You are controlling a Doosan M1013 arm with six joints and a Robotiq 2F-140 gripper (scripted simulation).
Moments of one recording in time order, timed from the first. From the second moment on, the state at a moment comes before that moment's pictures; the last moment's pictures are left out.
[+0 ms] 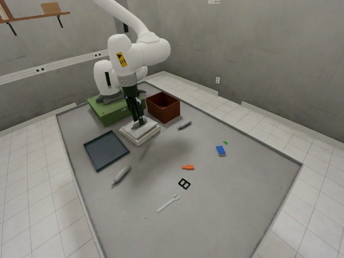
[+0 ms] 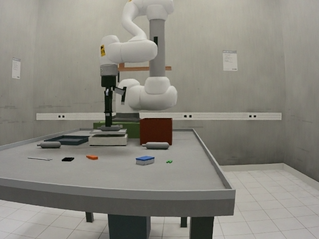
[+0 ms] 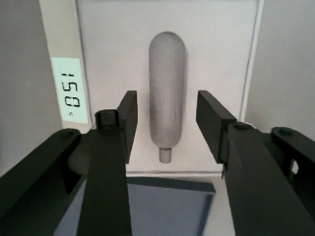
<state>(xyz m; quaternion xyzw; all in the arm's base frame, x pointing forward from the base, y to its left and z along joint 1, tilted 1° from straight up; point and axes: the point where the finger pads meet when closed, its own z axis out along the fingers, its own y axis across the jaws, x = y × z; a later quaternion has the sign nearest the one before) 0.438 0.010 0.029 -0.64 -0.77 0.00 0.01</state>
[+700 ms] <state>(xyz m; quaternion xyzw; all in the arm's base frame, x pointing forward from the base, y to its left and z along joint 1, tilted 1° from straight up) 0.439 0.008 0.117 -0.64 -0.77 0.00 0.01</state>
